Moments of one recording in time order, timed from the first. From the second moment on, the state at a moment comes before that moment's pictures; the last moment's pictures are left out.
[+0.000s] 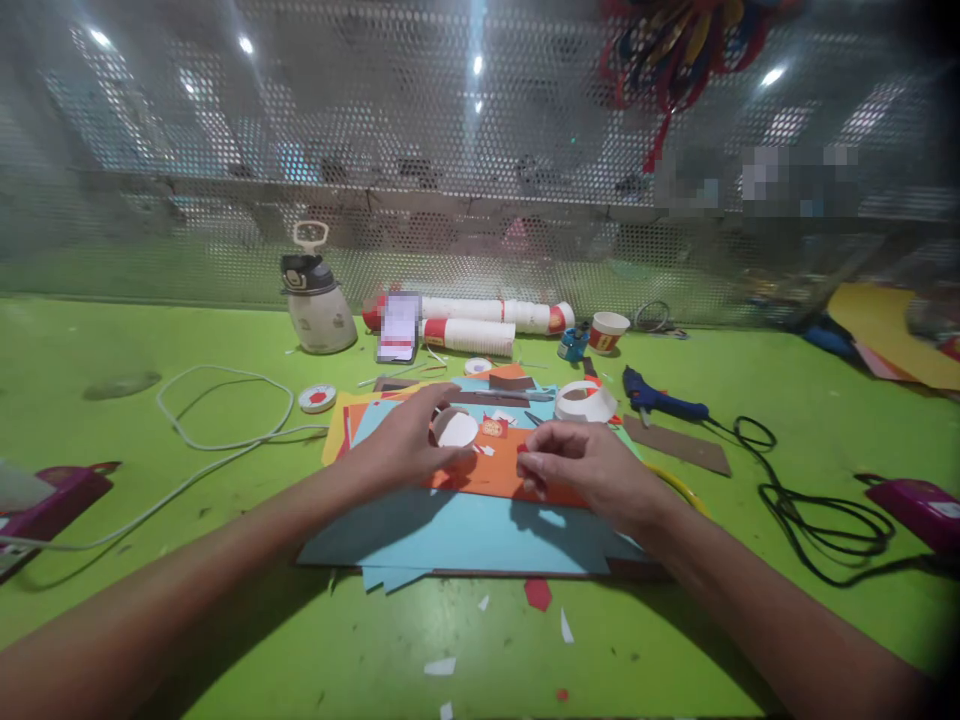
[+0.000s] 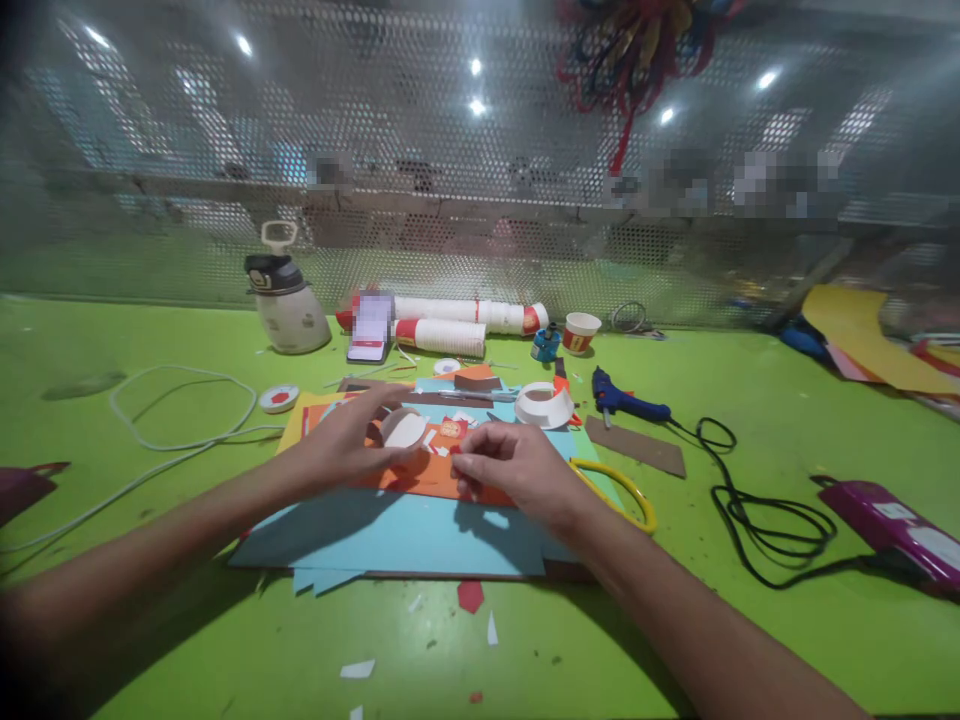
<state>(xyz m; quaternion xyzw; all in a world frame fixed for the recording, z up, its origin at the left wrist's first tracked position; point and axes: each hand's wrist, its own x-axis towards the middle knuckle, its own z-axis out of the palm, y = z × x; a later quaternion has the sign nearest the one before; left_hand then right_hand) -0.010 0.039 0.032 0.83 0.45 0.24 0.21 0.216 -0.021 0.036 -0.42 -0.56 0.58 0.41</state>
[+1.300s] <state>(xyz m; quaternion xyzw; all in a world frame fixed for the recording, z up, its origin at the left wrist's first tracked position) 0.000 -0.038 0.007 0.79 0.46 0.24 0.33 0.209 -0.015 0.001 -0.48 -0.52 0.57 0.43</state>
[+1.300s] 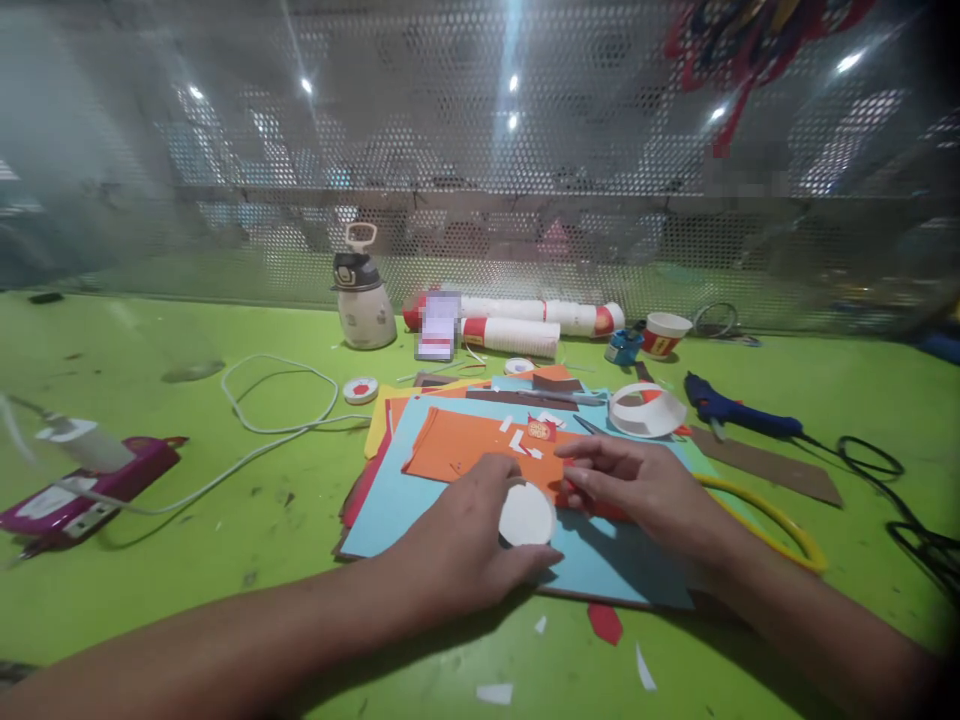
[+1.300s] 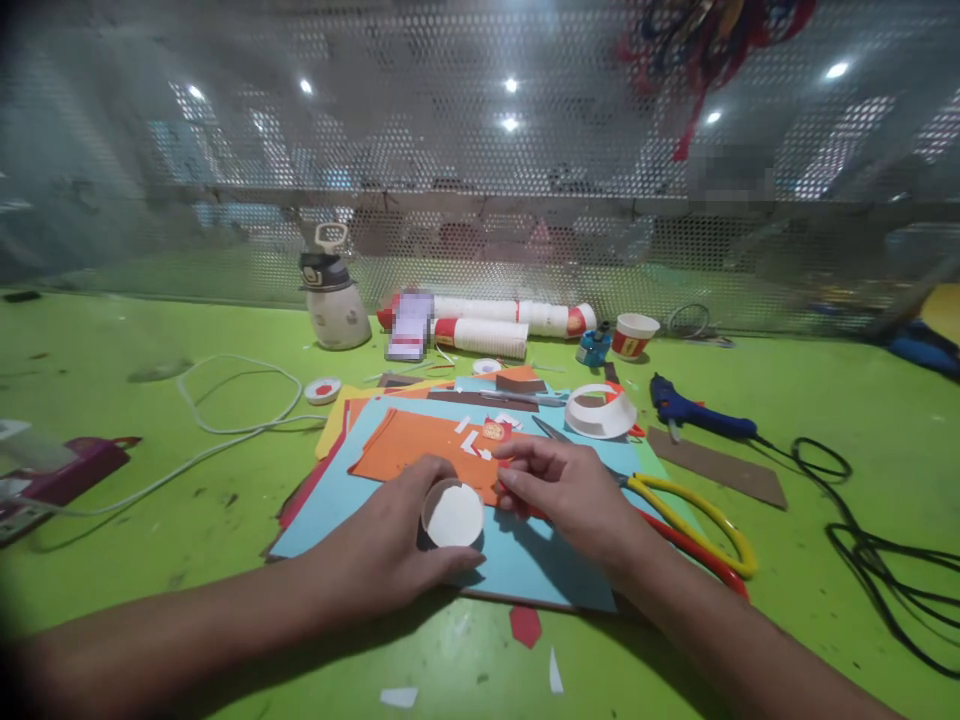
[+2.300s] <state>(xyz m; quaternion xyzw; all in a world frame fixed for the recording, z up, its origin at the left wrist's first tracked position) 0.019 -0.042 0.014 0.37 0.41 0.35 0.76 0.183 -0.044 0.018 -0.49 -0.67 0.37 0.42</state>
